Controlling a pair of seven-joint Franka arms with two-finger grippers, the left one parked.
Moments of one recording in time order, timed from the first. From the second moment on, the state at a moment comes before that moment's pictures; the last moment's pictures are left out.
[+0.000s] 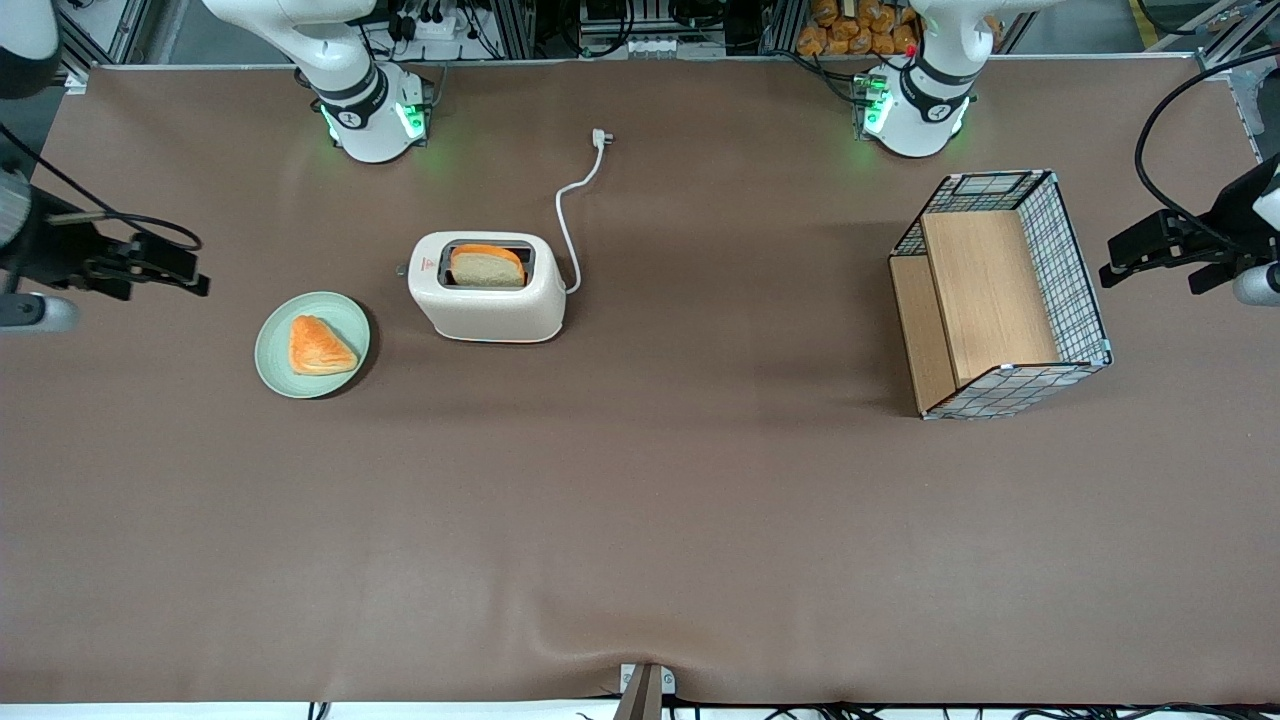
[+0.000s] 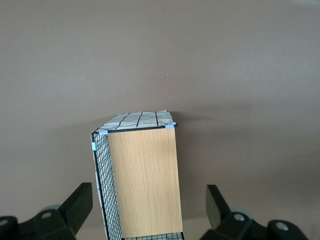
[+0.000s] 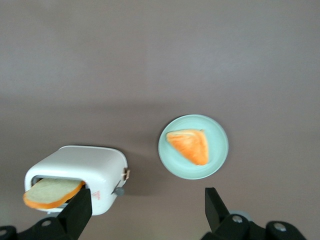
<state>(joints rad) 0.04 0.07 -0.07 -1.52 0.09 1.53 -0.03</state>
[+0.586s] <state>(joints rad) 0.01 0.01 -0.07 -1.51 0.06 1.55 -0.02</state>
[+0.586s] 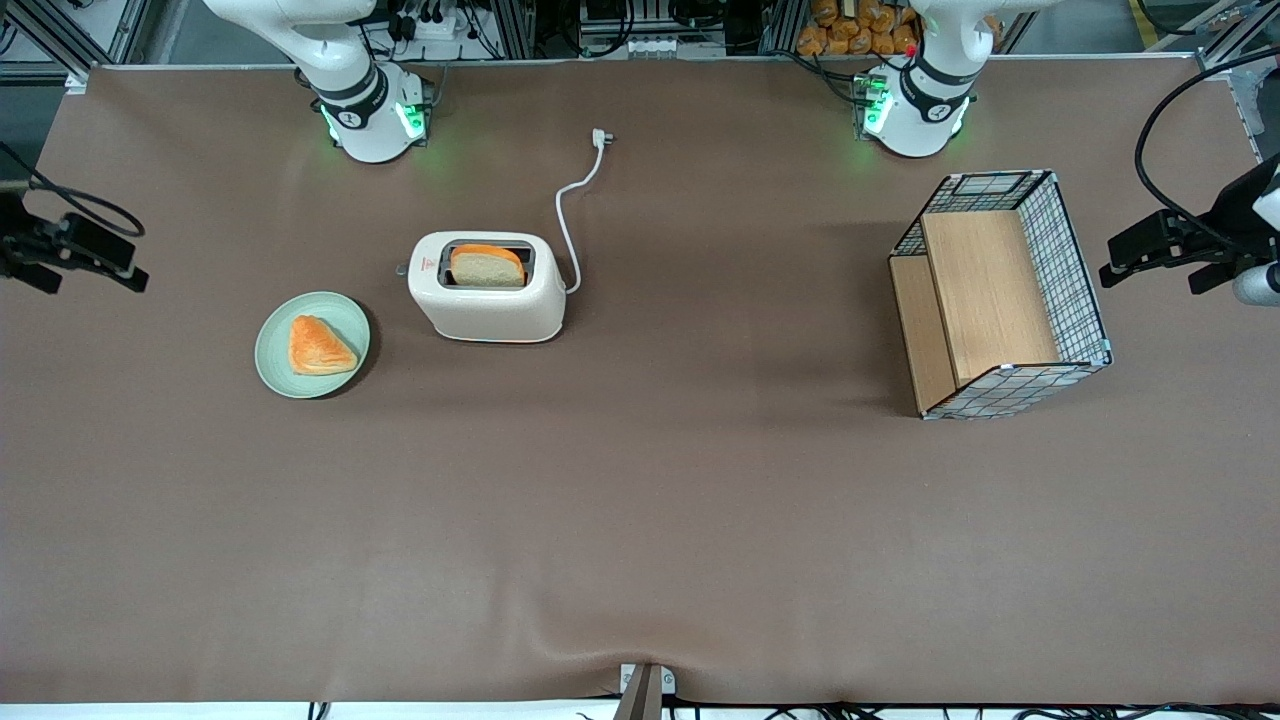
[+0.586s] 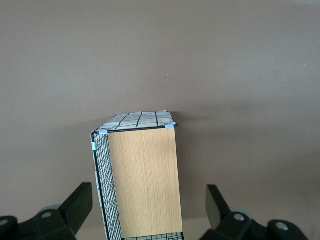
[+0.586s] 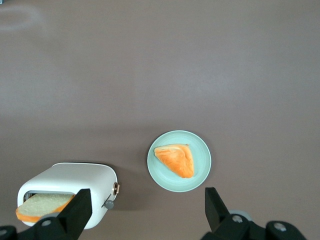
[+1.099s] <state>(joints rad) 0.01 -0.02 -0.06 -1.54 0.02 1.56 0.00</state>
